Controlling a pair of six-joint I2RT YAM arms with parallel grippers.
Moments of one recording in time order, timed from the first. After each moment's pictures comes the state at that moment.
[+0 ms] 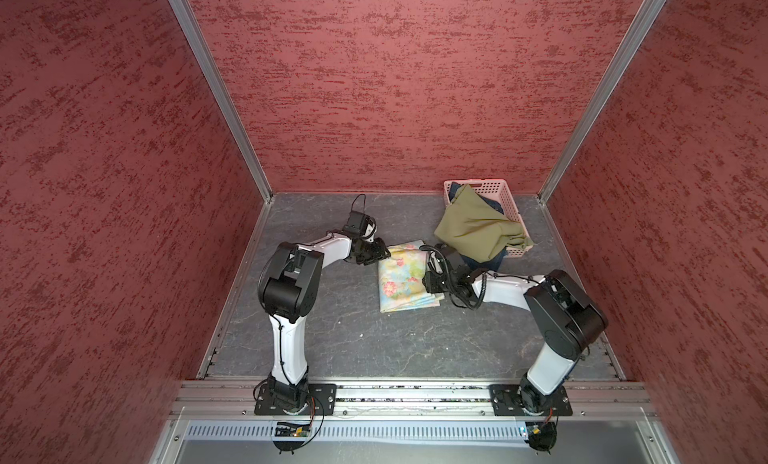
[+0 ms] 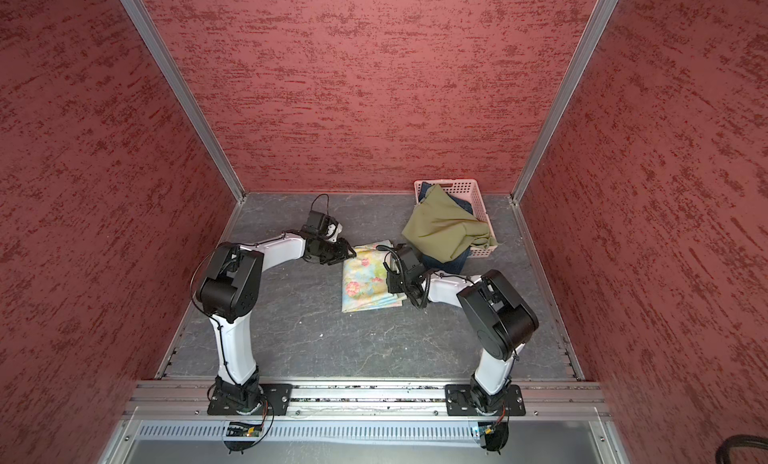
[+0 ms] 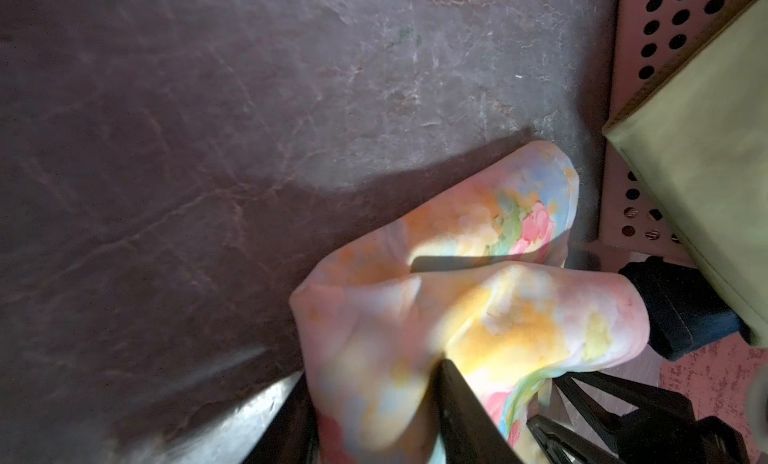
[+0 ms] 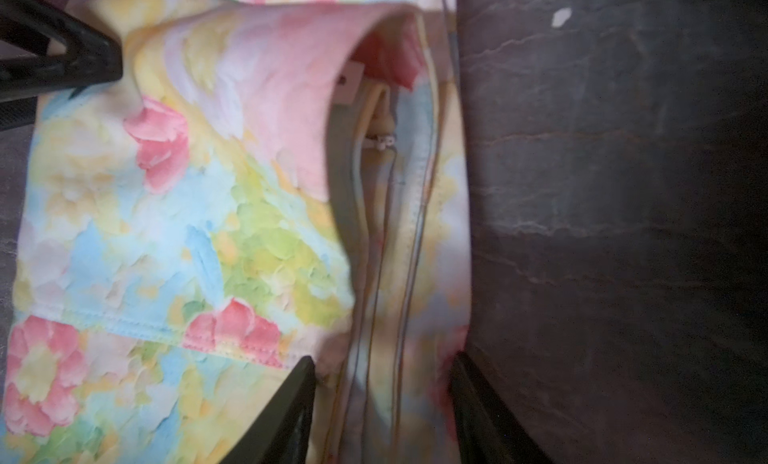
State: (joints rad) left arm -0.32 2.01 1.30 -0.32 0.45 -0.51; right arm 0.57 1.75 0.87 -0.03 -0.04 0.46
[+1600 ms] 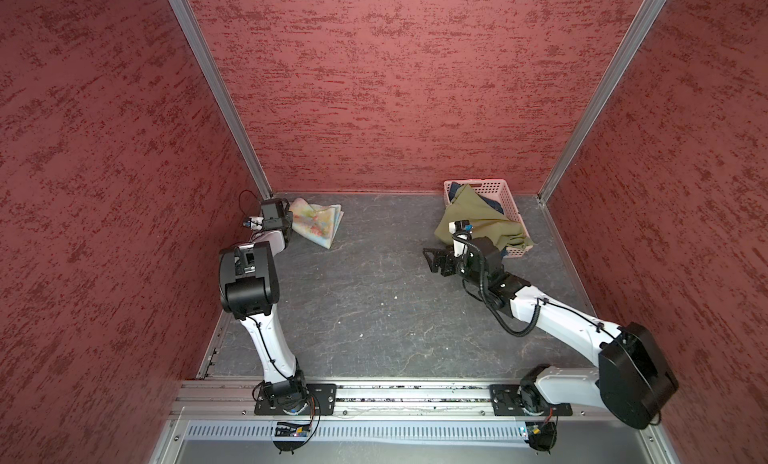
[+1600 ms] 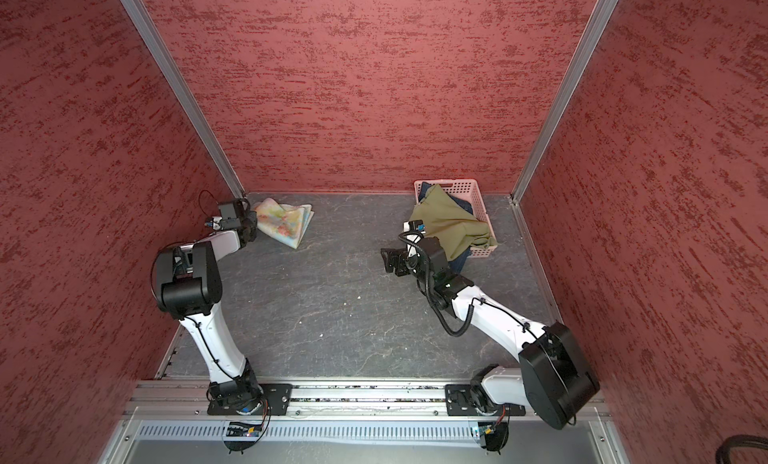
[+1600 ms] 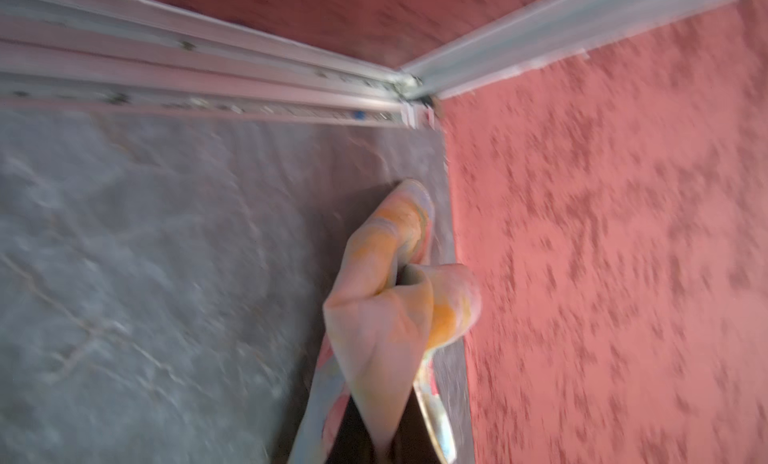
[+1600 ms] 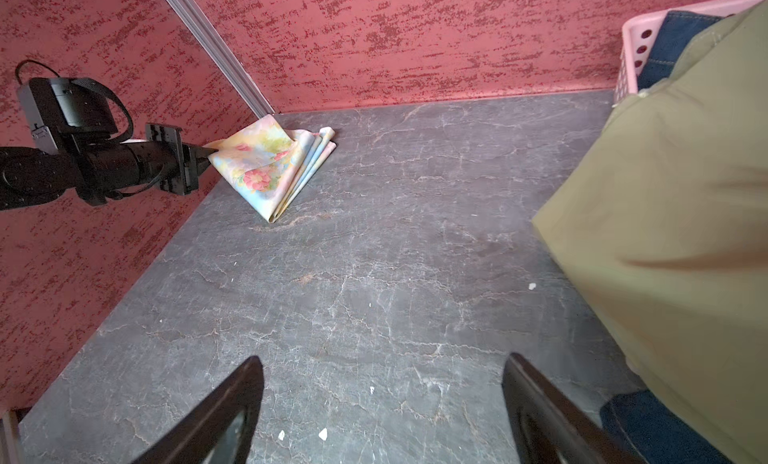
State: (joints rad) left arm 0.24 2.04 1.31 0.10 -0.13 -1.34; right arm 0.56 1.32 0.76 0.17 -0.06 0.40
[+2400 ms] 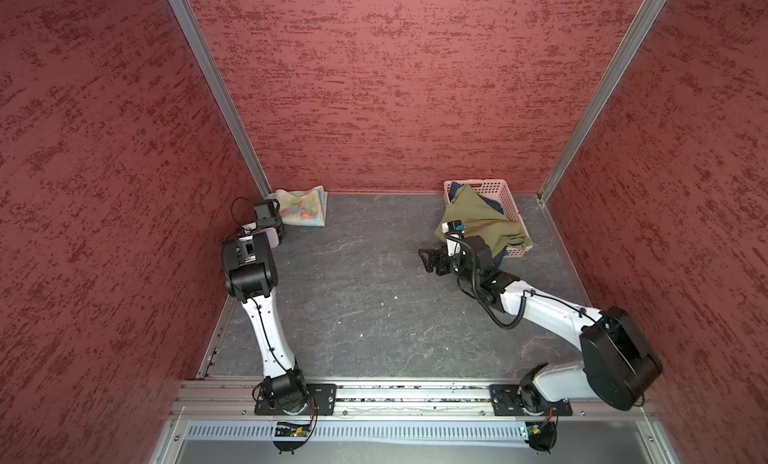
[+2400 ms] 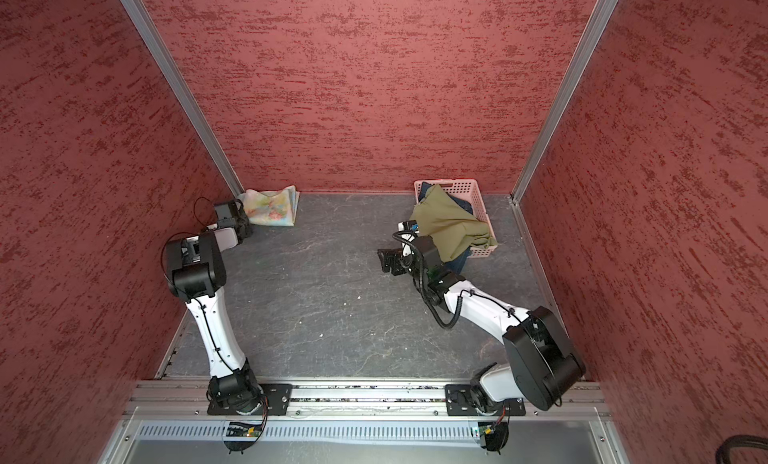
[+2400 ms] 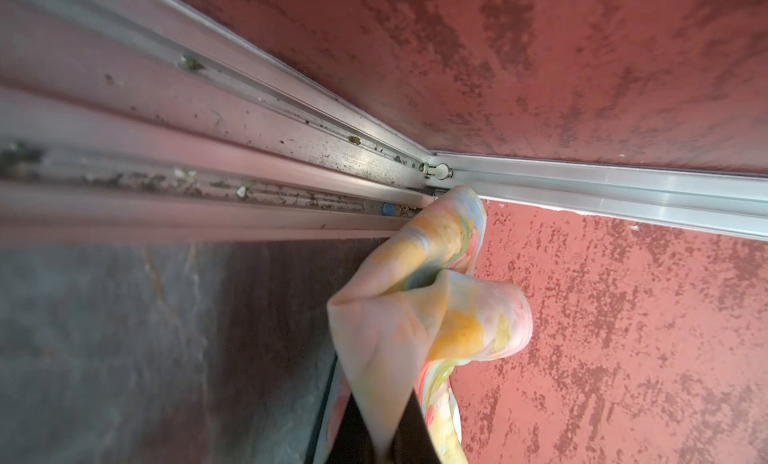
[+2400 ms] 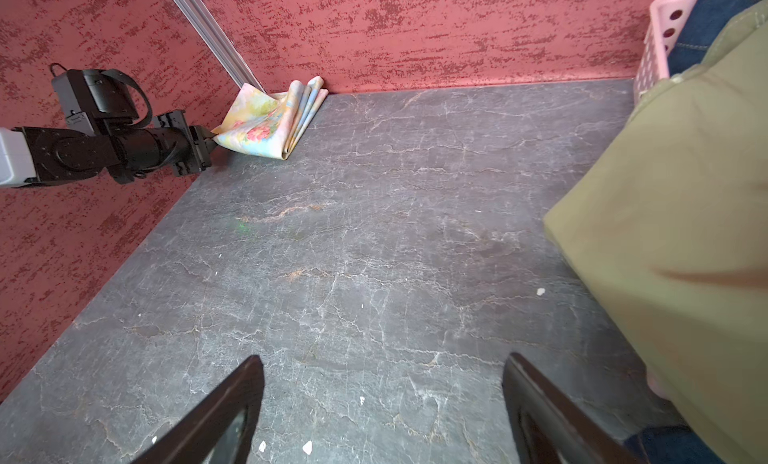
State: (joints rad) left arm 0.33 2.28 1.53 0.16 -0.08 -1.57; right arm 0.56 1.42 0.78 0.23 -0.07 0.37
